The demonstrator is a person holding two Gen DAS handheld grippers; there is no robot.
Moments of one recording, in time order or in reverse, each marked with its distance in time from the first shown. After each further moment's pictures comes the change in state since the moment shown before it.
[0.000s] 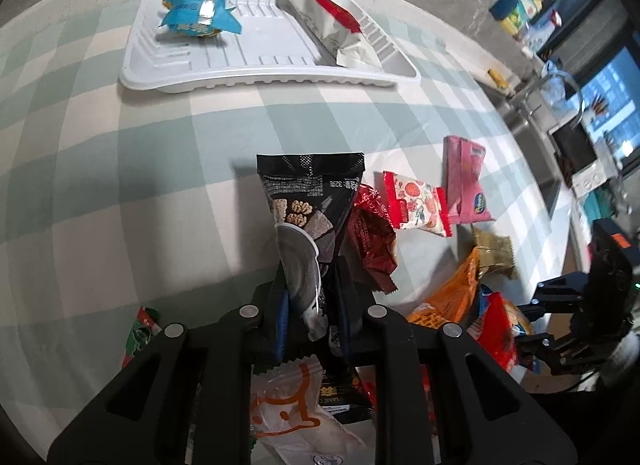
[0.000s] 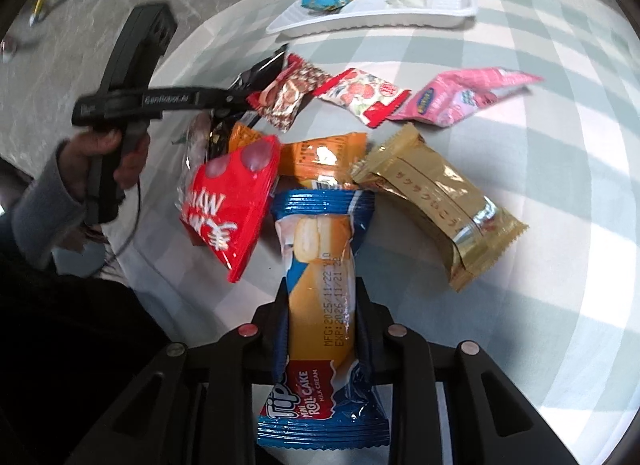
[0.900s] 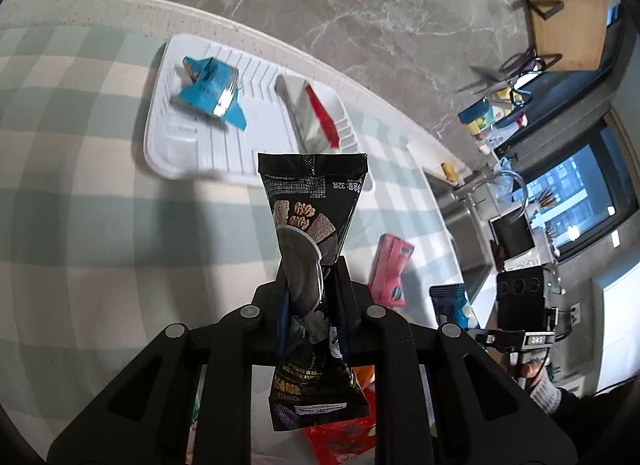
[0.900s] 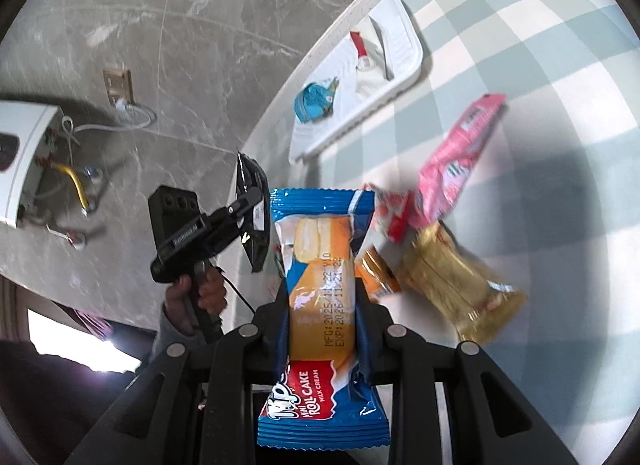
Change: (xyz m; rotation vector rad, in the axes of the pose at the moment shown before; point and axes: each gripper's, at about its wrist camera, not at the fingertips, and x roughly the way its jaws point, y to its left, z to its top) left arm -0.071 0.034 0.039 -0.199 -0.192 -0.246; right arm -0.029 -0.069 0.029 0.421 -0.244 0.447
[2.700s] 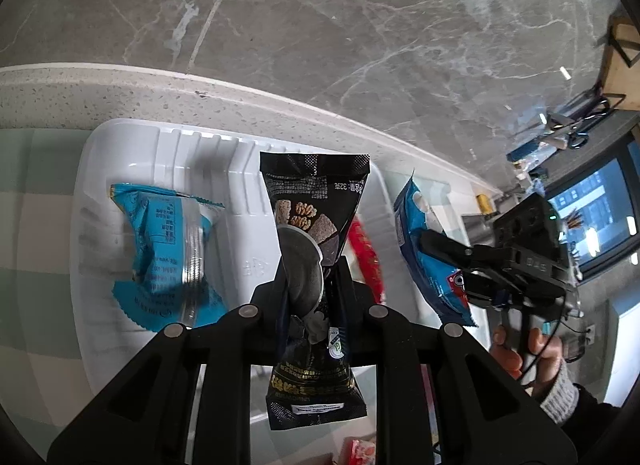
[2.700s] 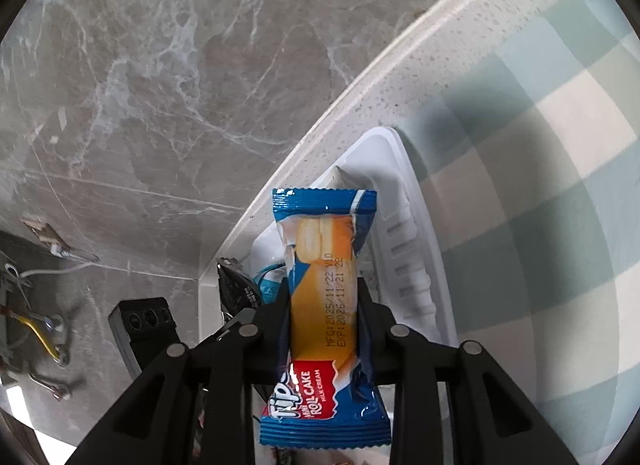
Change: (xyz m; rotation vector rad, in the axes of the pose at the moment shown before) left arm 0.143 0.008 0.184 -0.020 0.036 0.102; right arm 0.083 -0.019 0.227 0.140 -0.161 -0.129
